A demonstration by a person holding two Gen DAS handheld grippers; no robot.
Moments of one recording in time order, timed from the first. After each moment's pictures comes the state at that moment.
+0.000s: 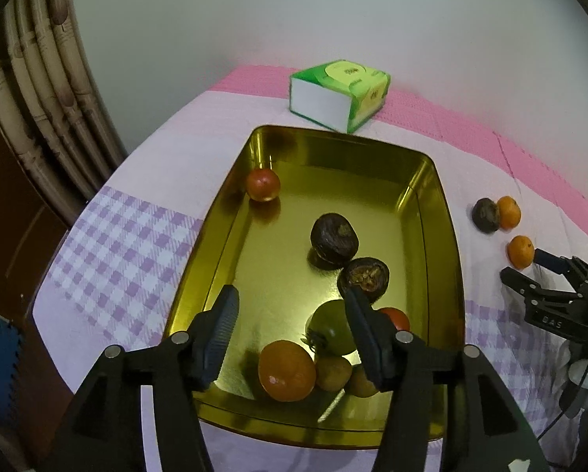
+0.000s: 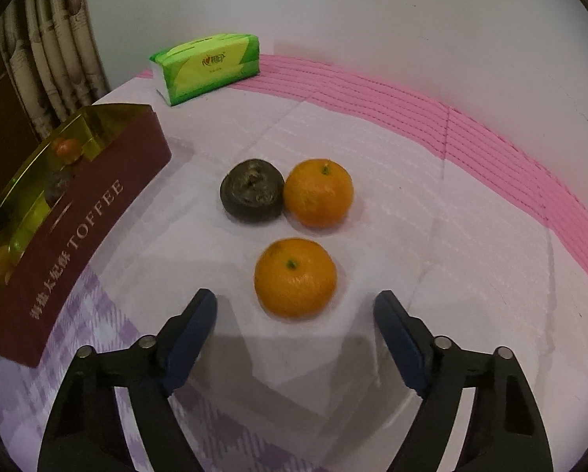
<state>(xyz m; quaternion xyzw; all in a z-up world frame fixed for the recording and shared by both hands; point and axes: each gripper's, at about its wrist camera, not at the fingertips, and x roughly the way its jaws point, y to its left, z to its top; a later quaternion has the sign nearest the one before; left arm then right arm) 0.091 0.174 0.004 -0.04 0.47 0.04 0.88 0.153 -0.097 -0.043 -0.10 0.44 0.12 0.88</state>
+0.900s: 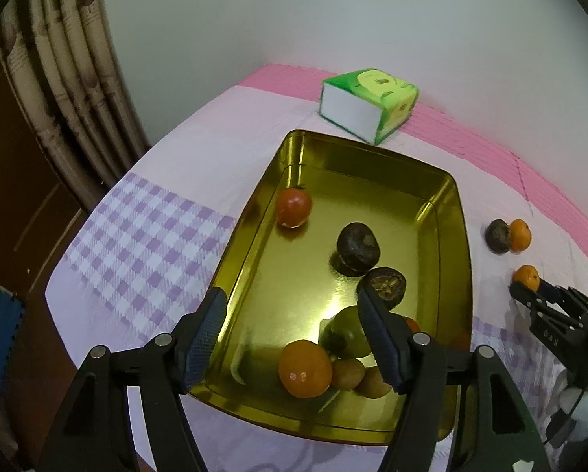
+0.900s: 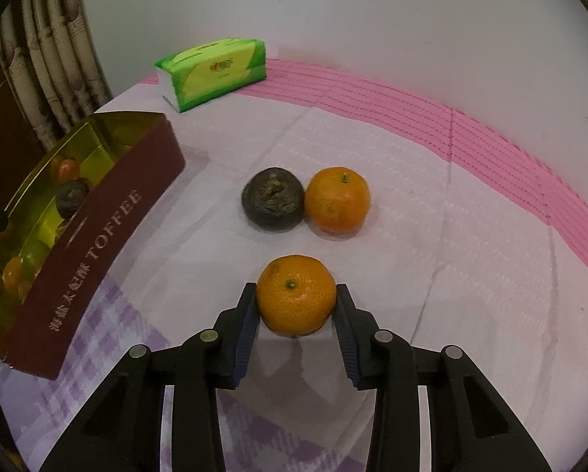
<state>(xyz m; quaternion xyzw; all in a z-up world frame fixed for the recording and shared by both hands) 0.089 0.192 0.013 -0.07 0.48 0.08 0.87 0.146 -0.086 -0.036 -0.09 0.44 0.13 0.88</state>
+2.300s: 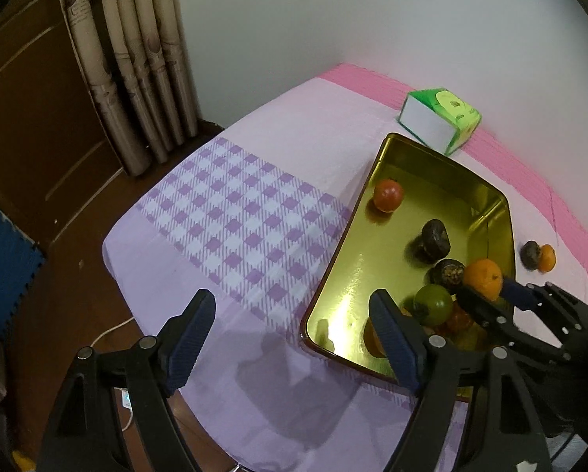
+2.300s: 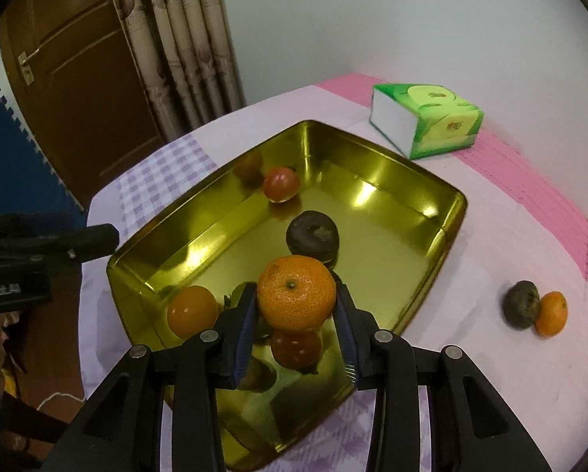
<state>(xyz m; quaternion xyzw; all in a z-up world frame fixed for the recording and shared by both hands) 0.042 0.251 0.027 -0.12 0.48 0.16 0.85 0.106 0.085 -0.012 -0.15 0.42 0.31 0.84</state>
